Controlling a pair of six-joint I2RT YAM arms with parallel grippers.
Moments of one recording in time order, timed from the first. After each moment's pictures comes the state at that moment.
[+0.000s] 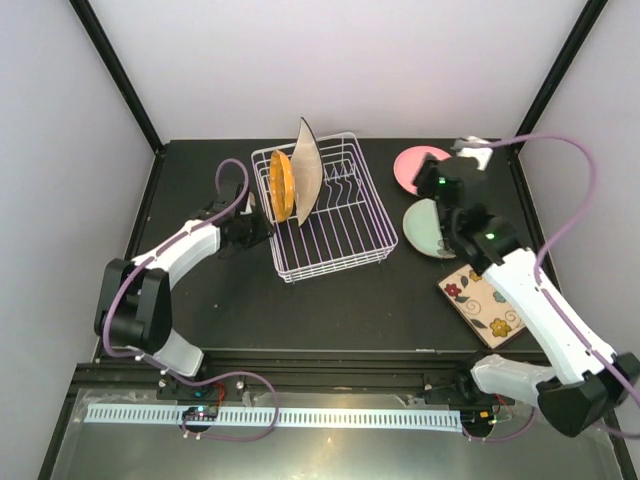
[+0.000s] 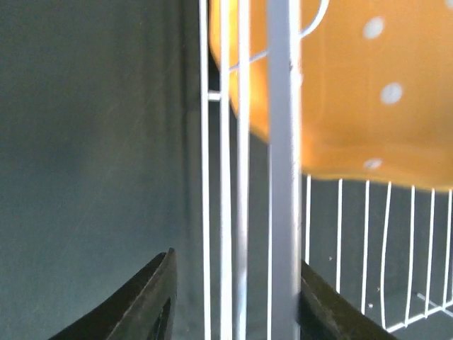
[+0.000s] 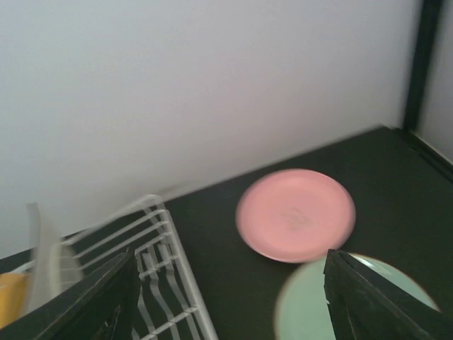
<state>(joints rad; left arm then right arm) -0.25 1.52 0.97 -0.42 0.19 -0.68 0.57 1.19 1.26 -0.38 0.60 0.49</state>
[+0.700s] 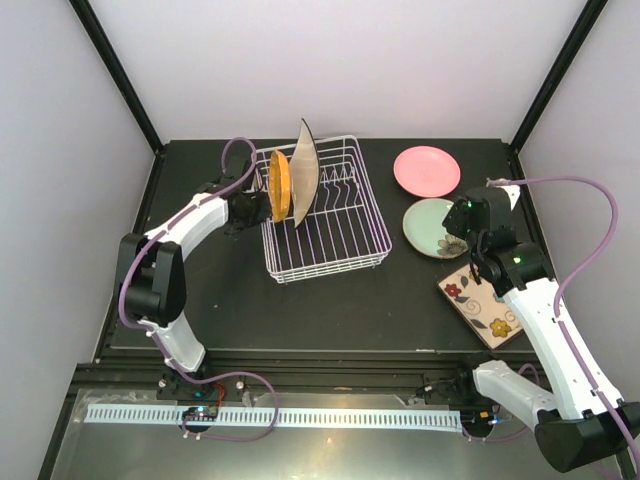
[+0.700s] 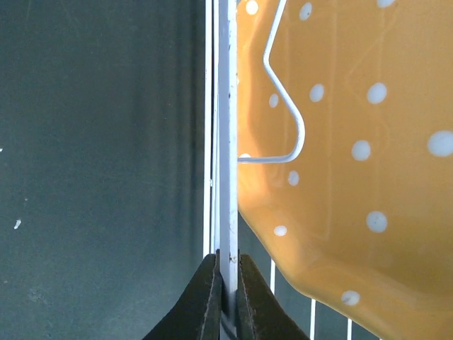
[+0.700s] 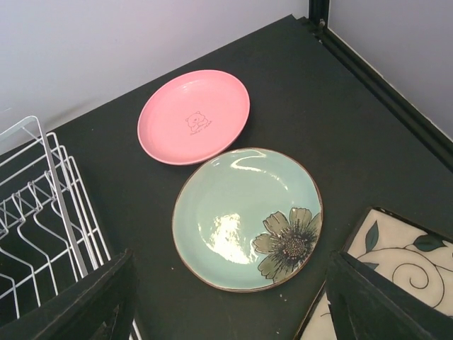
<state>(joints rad) -0.24 1.73 1.26 -0.57 0.07 -0.57 0.30 0.97 1.07 -0.74 0.41 0.58</state>
